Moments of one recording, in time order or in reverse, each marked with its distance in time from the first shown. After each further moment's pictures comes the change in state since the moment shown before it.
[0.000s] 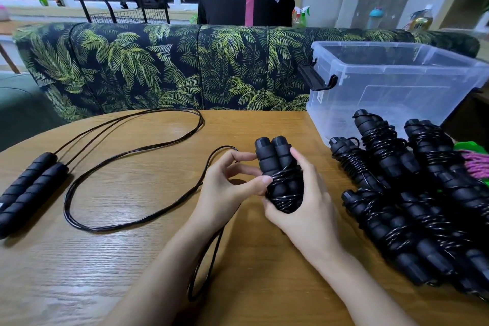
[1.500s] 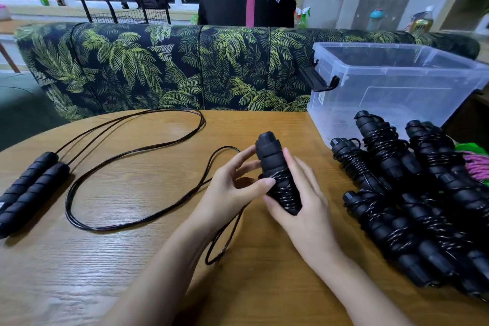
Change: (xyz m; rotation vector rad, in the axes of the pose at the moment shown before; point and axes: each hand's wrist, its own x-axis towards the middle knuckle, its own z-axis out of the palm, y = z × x) left_hand 0.004 -0.006 -0.004 -0.065 -0.197 -0.060; right_hand -0.001 -0.001 0.002 0.189 -0.056 -0.085
